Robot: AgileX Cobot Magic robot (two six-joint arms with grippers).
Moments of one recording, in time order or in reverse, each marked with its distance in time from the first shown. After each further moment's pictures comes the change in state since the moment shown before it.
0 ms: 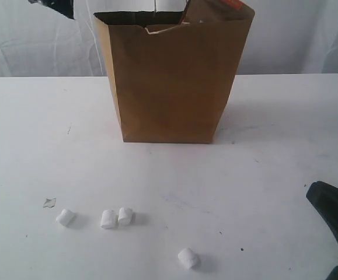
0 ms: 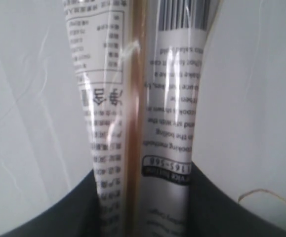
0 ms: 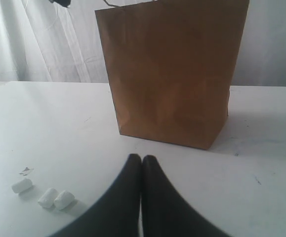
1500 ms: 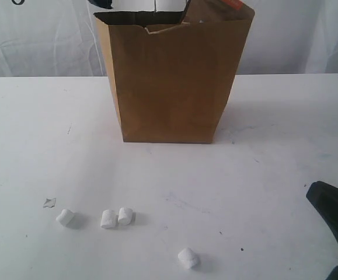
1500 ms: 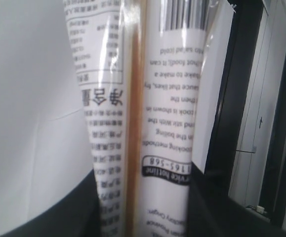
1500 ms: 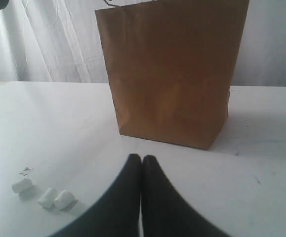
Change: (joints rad) left arm 0.247 0.409 -0.271 0.680 -0.936 -1.102; right arm 0.000 0.000 0.000 0.000 0.000 0.000
